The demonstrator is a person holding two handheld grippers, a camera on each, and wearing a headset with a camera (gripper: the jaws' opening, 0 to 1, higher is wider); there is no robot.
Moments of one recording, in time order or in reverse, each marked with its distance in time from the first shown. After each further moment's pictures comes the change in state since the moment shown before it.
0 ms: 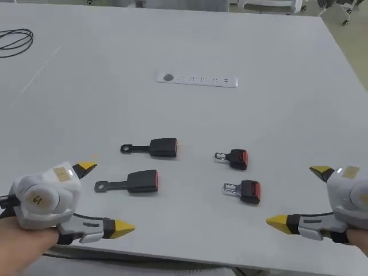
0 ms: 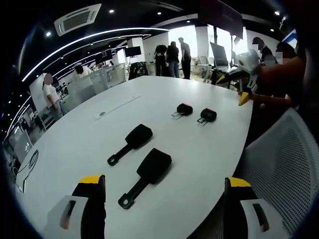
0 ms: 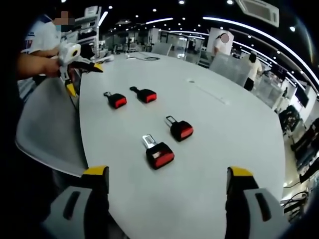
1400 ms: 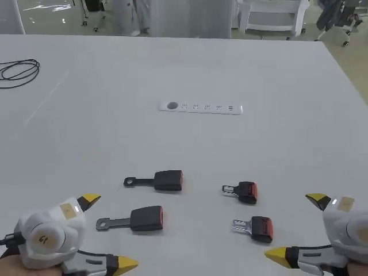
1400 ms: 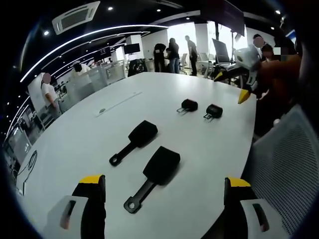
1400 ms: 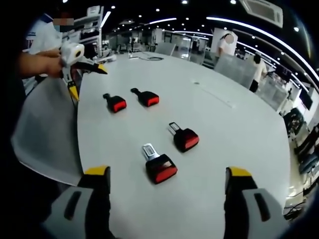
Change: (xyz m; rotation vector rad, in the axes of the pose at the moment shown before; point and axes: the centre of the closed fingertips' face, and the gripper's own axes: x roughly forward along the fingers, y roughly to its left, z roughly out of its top) left arm 0.020 0.022 -0.010 0.013 0.036 -0.007; right arm 0.030 0.005 0.019 -0.031 -0.003 0.043
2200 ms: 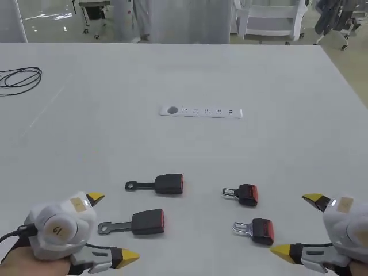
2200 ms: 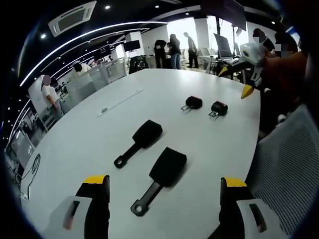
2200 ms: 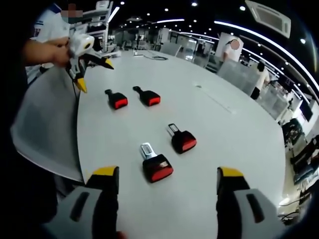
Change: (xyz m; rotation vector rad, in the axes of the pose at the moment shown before) left arm 0.007 0.009 0.006 0.029 0.040 0.020; right arm -0.003 -0.006 0.001 -0.065 0.012 -0.012
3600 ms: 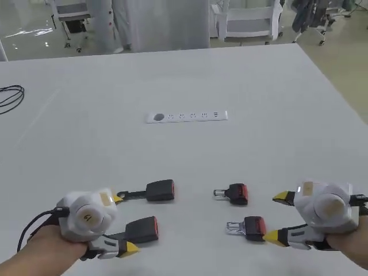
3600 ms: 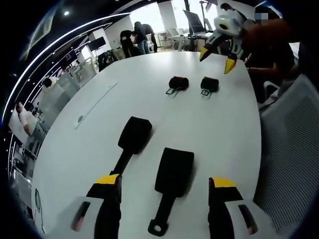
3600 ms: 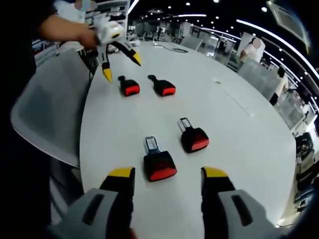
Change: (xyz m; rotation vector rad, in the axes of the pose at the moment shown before) left arm 0.054 0.011 0.001 0.249 0.143 -0.143; right arm 0.028 0.001 -0.009 -0.118 0.059 0.147
